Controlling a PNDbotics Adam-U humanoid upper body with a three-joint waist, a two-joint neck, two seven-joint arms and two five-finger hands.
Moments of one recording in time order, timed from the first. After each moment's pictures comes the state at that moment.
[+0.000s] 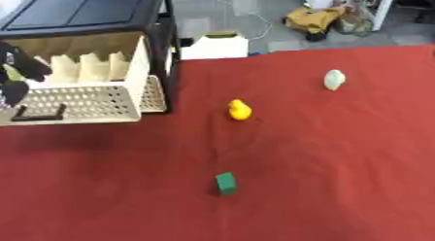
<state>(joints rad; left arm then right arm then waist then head) -0.61 0.98 -0.25 -1.99 -0.24 0.10 -0.64 -0.23 -0.74 -0.08 -1.98 0.27 0.07 -0.68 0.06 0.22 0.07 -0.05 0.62</state>
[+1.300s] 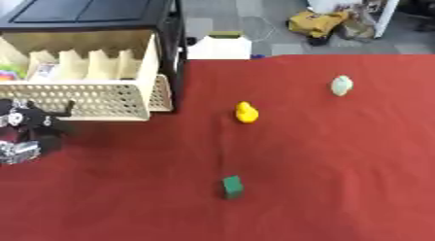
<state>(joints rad) -0.54 0.96 -0.35 -1.99 -0.18 0.25 -0.77 -0.23 -0.72 -0.10 -1.98 0.24 0.06 -0.70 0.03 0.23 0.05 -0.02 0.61</state>
